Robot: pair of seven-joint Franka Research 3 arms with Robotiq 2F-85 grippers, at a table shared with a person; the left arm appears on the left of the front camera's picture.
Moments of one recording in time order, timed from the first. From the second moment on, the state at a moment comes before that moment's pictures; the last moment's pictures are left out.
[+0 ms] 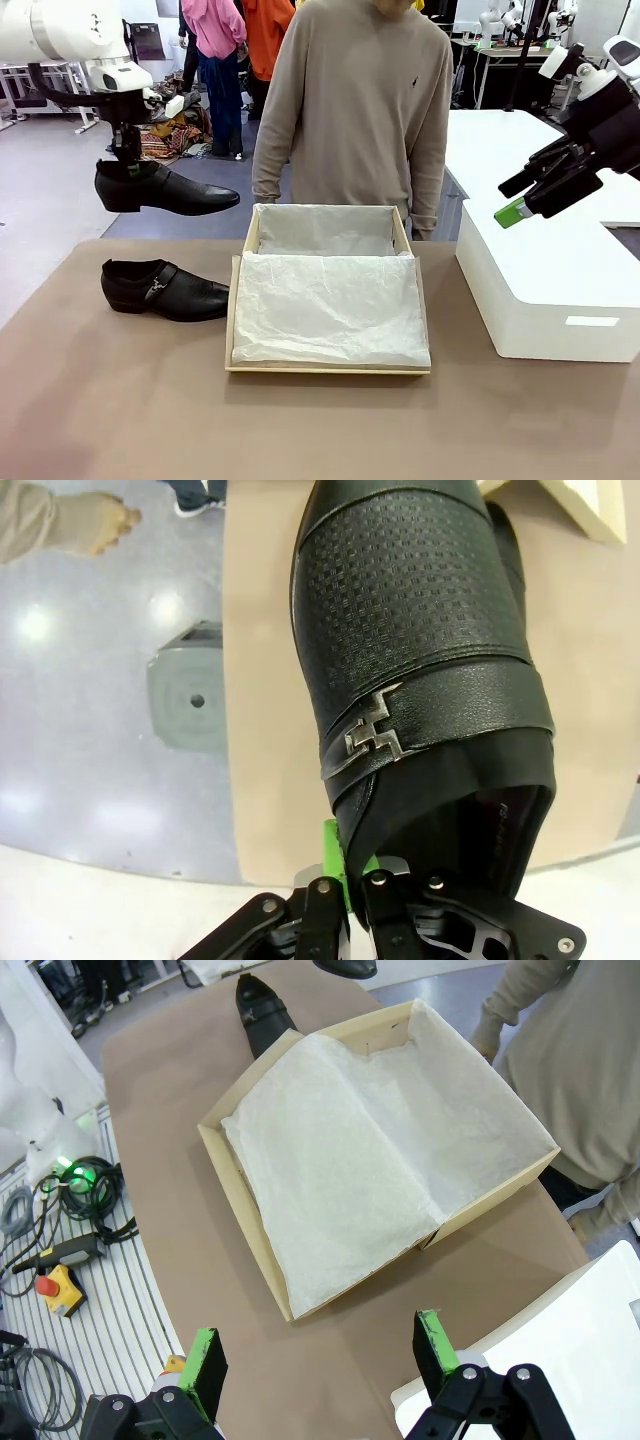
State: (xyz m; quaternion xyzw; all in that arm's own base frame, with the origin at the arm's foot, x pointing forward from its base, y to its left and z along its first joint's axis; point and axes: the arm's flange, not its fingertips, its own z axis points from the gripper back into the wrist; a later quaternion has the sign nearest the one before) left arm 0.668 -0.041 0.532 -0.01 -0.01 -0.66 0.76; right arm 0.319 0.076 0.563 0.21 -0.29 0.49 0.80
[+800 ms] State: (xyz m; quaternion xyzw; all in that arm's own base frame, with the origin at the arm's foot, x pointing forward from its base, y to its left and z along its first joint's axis) left arm 0.634 -0.183 0.579 -0.01 -0.04 -0.67 0.74; right arm 0.319 0.076 0.563 0.21 -0.29 0.49 0.80
